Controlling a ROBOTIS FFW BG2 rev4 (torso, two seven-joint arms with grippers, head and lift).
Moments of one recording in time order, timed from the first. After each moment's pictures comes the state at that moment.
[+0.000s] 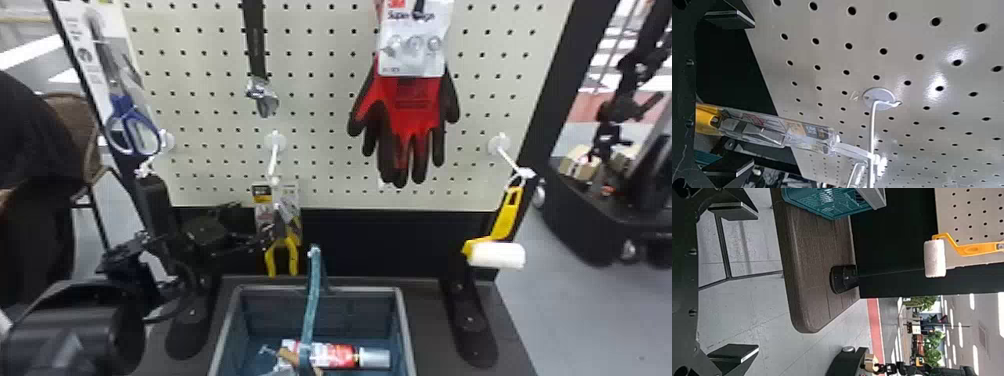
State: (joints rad) left arm -0.26 0.21 -0.02 -1.43 0.31 0.24 -0.84; right arm 0.92 -0.10 0.15 -1.69 -0.14 -0.52 -0.21
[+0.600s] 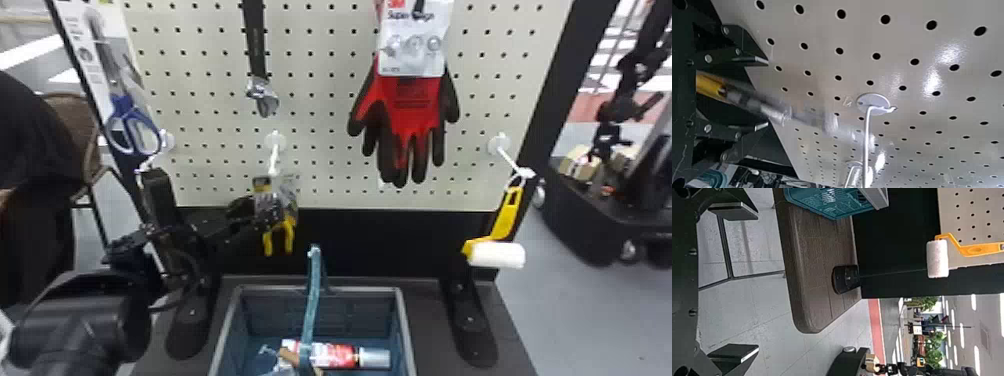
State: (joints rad) left arm -0.31 0.21 -0.03 -1.35 0.31 0.18 -0.85; right arm 0.92 -0.10 0.15 -1.68 -0.14 -0.52 -0.21
